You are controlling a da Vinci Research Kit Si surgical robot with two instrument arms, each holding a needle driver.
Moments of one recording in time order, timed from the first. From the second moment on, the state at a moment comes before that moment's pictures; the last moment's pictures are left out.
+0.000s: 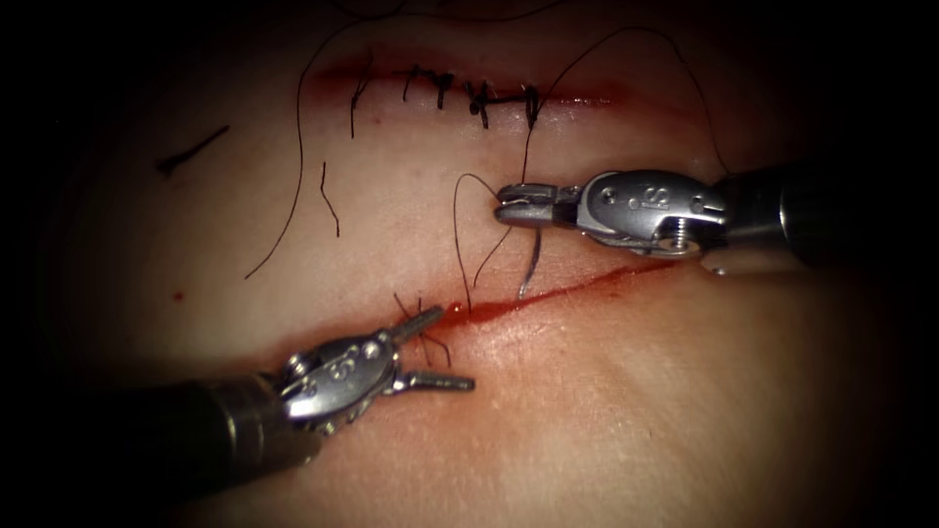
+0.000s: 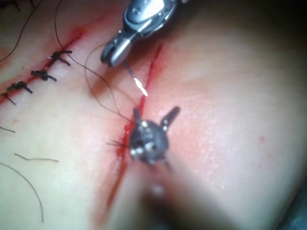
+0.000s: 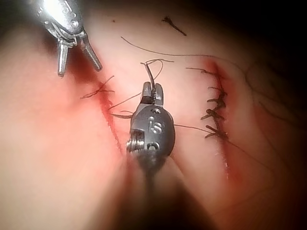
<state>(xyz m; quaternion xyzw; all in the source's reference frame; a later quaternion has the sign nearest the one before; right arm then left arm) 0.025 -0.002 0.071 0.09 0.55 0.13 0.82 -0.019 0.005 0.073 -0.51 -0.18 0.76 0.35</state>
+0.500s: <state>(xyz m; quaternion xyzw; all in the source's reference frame) 0.029 -0.002 0.076 0.14 0.60 0.08 0.79 -0.019 0.003 0.075 -0.50 -0.19 0.78 0.33</state>
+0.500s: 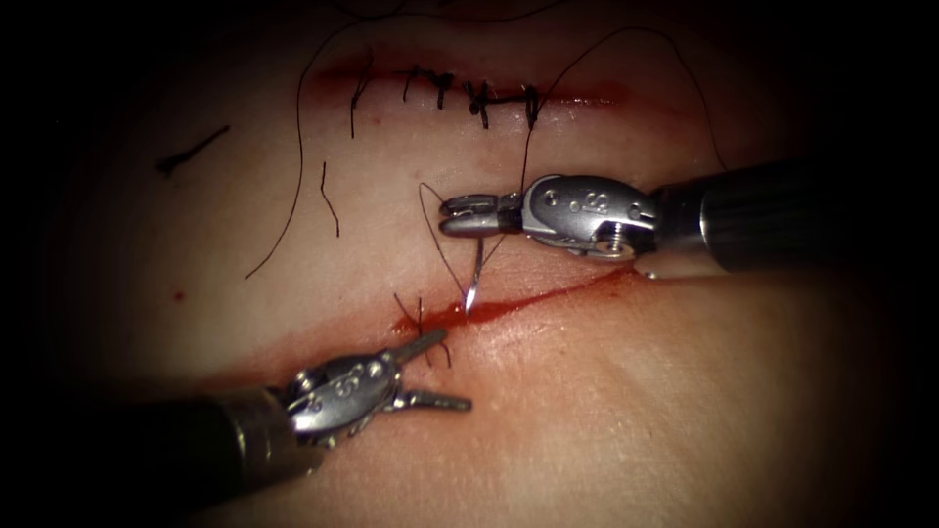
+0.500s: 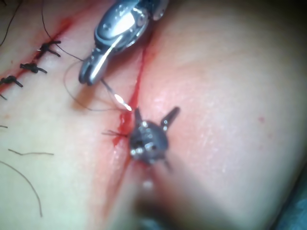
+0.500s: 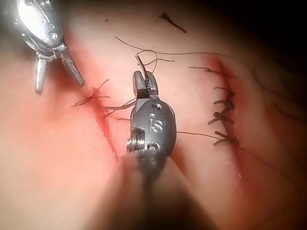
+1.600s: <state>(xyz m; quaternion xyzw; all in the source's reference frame) 0.031 -0.003 0.078 0.14 0.55 -0.04 0.82 -0.021 0.001 0.077 -0.49 -0.20 0.79 0.31</state>
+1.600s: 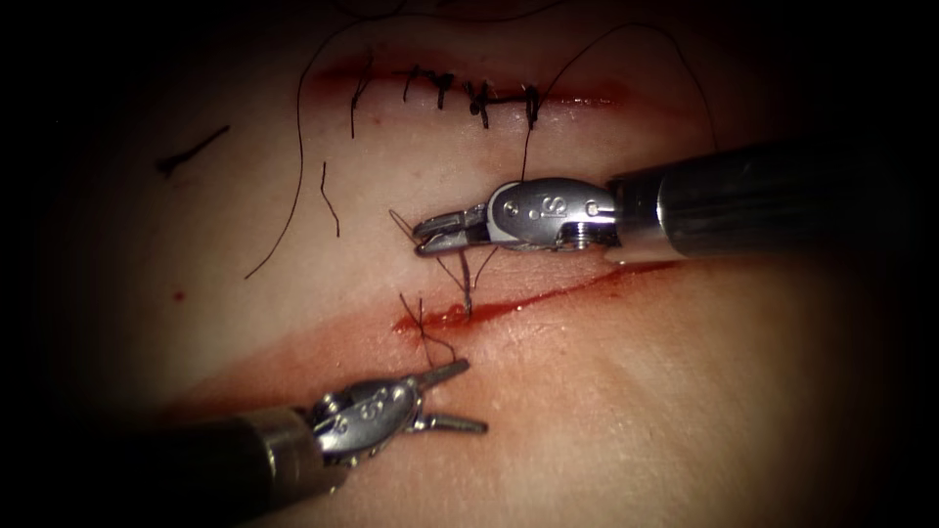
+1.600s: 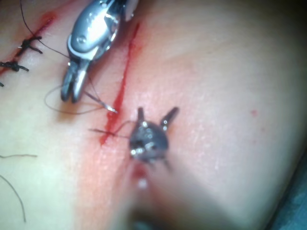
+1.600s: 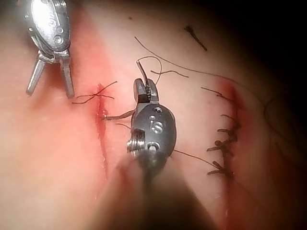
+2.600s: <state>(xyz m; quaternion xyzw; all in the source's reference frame) 0.032 -0.003 0.077 0.14 0.56 -0.04 0.82 -0.020 0.002 0.079 -0.49 -0.21 0.79 0.31</state>
